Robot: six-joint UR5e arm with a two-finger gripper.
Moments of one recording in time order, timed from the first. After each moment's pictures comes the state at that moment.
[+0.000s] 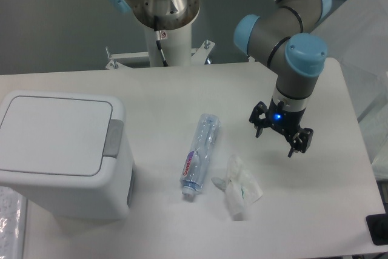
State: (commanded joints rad) arm 2.72 -1.96 -1.68 -0.93 1.41 1.39
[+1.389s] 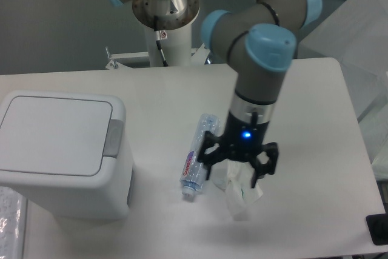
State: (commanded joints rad) arm 2.45 -1.93 -1.40 -0.94 1.15 0.42
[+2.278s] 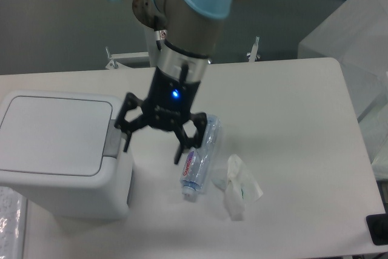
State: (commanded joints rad) arm 2.39 -1.71 -1.61 -0.96 1.05 0.34
